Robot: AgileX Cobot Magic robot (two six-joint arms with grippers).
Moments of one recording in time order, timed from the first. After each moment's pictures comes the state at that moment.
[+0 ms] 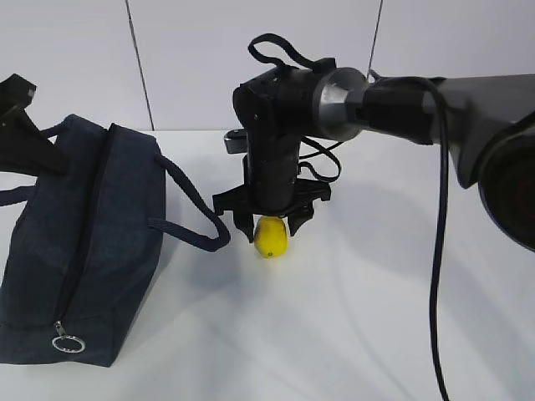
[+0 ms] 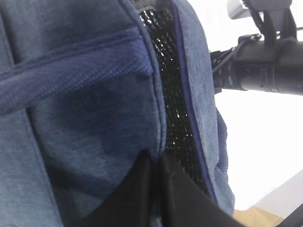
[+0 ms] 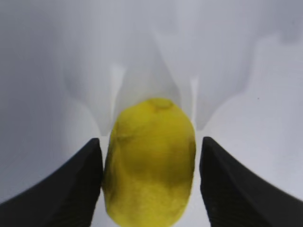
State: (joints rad) left arm 0.03 1.58 -1.12 -0.79 1.03 0.42; right arm 0.56 2.39 -1.97 -0.11 1.09 0.52
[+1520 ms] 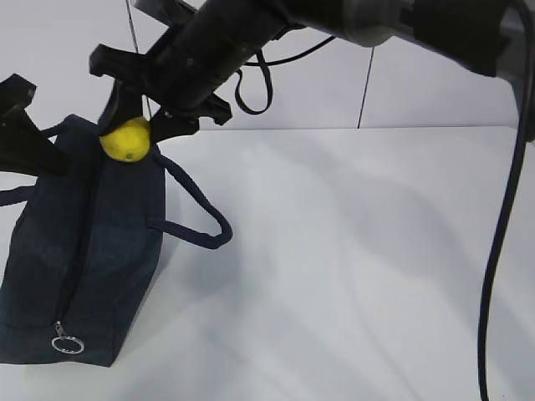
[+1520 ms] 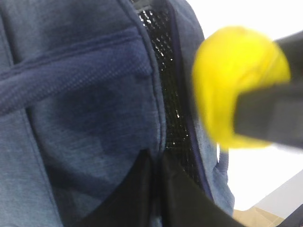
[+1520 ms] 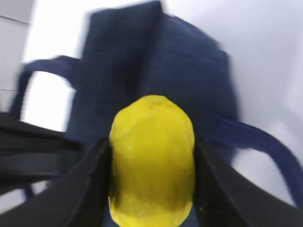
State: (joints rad) left arm 0.03 1.58 -1.12 -0.79 1.03 0.42; right arm 0.56 2.26 -2.18 0.62 1.03 0.07
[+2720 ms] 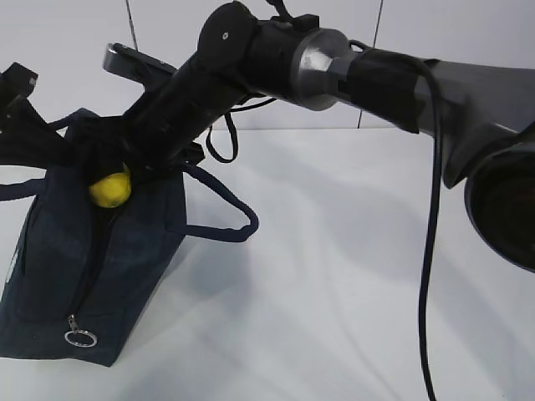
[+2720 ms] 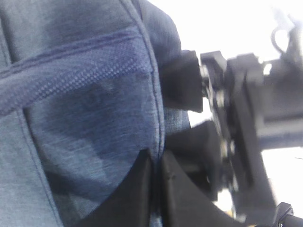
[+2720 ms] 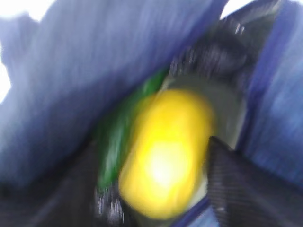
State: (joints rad) left arm 0.03 1.58 -1.12 -0.86 1.04 0.45; right arm 0.61 2.39 -2.19 0.70 0.90 -0.12
